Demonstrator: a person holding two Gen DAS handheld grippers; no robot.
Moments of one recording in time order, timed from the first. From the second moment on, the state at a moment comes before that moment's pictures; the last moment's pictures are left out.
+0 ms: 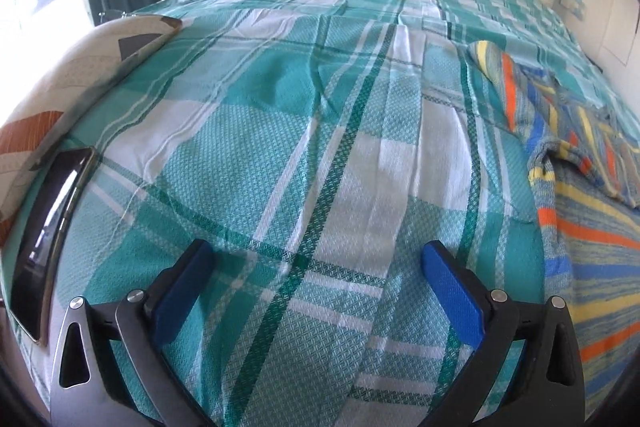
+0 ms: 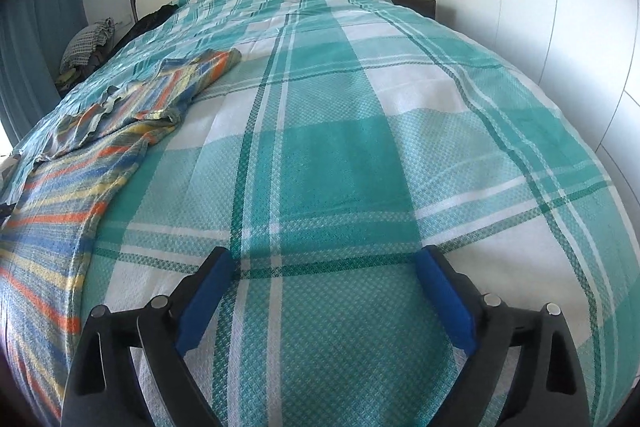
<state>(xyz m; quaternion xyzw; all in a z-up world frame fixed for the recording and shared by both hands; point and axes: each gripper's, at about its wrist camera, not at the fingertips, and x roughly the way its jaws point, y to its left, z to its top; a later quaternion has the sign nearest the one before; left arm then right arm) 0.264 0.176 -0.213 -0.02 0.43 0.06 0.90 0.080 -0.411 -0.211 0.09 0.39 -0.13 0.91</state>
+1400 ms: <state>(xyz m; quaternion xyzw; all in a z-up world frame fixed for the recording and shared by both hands) 0.260 0.174 -0.212 -0.02 0.43 0.06 0.90 0.080 -0.411 -0.212 0.09 0.40 -0.13 0.91</state>
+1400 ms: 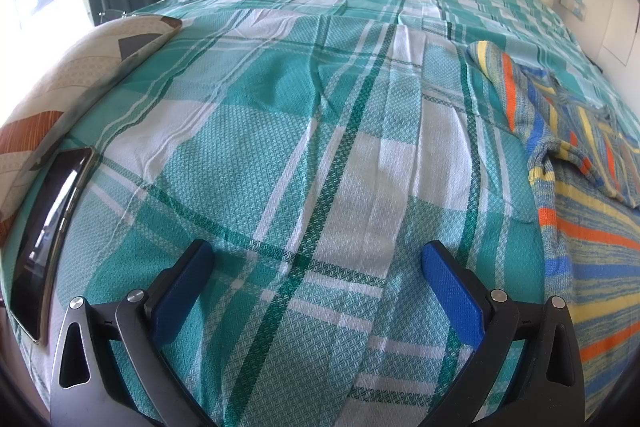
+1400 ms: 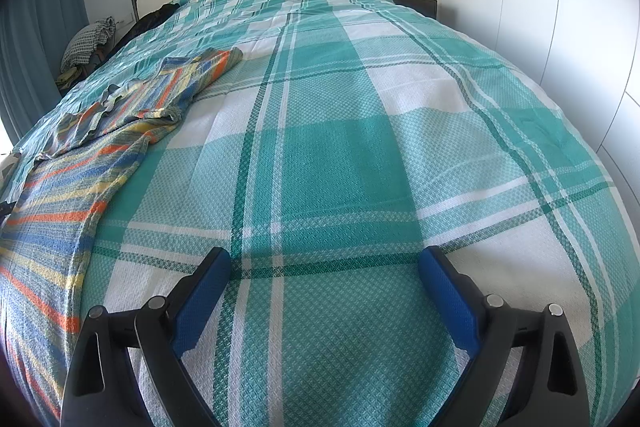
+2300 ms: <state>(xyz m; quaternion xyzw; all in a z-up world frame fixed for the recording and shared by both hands) 0.262 0.174 -0.212 -0.02 0.43 0.06 0.90 0.081 -0.411 -0.213 0.08 0.40 -0.13 0.90</state>
